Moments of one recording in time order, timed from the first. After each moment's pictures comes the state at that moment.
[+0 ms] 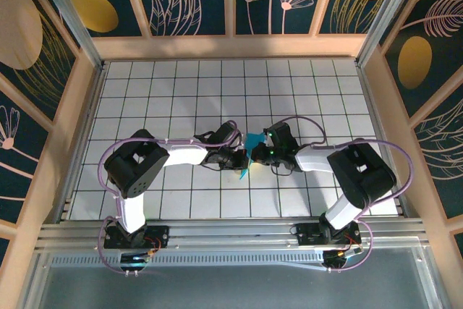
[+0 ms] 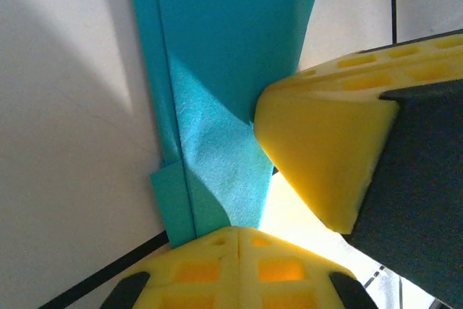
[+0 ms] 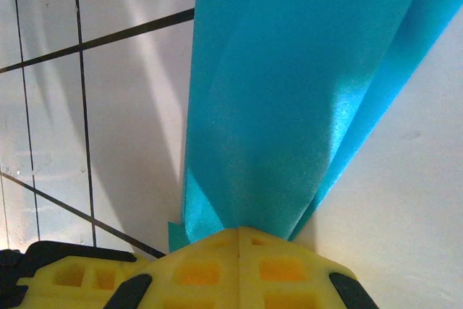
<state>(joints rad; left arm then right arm) -0.82 1.90 1.00 -0.11 0.38 -0.74 0.57 1.61 0.59 0.15 -0.33 0.75</state>
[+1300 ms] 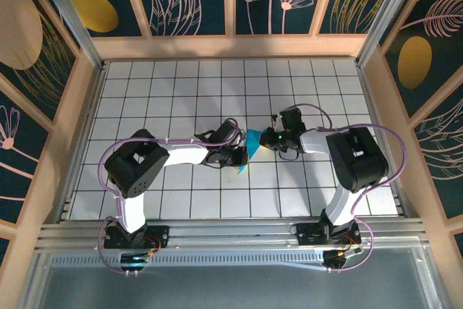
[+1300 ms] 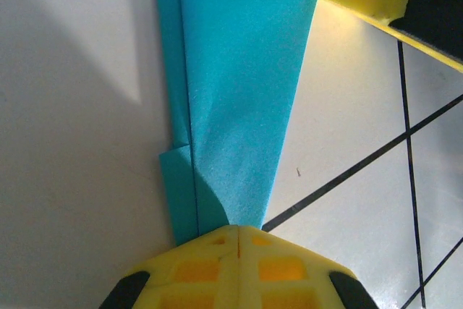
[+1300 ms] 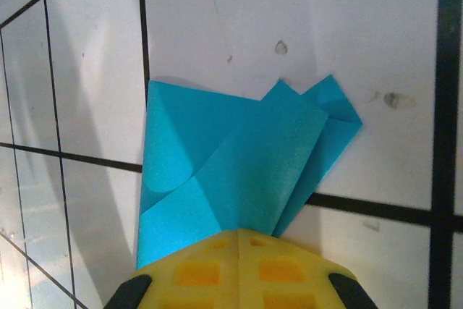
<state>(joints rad) -0.82 1.90 1.01 -0.09 0.28 -0.72 0.36 1.75 0.76 0.06 -0.44 0.60</state>
